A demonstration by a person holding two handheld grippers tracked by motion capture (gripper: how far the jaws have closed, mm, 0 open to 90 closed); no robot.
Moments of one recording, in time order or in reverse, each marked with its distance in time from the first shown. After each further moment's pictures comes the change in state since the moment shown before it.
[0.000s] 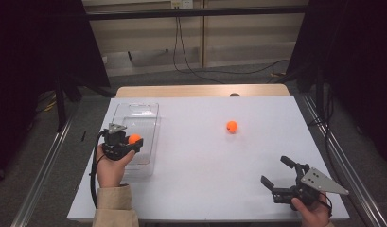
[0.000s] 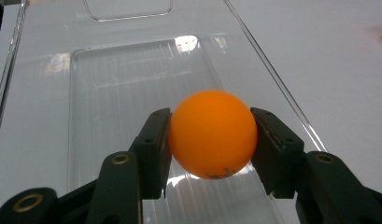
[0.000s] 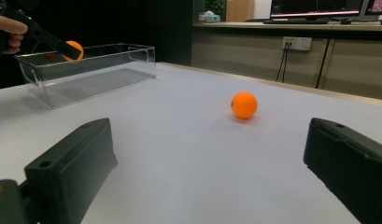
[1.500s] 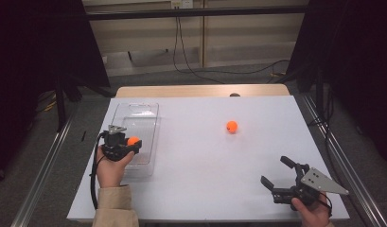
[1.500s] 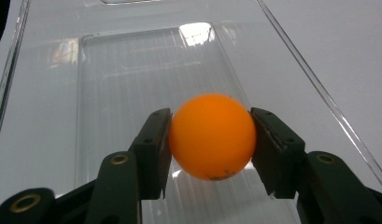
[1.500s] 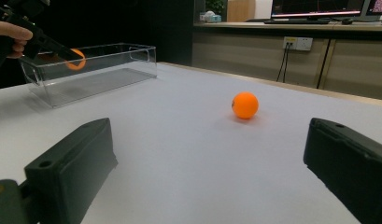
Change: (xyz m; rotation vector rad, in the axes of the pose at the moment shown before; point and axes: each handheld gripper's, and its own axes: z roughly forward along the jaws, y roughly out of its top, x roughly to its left) left arm 0.004 -0.005 0.006 0.027 0.032 -0.011; right arm 0.000 0.000 0.000 0.002 0.002 0.000
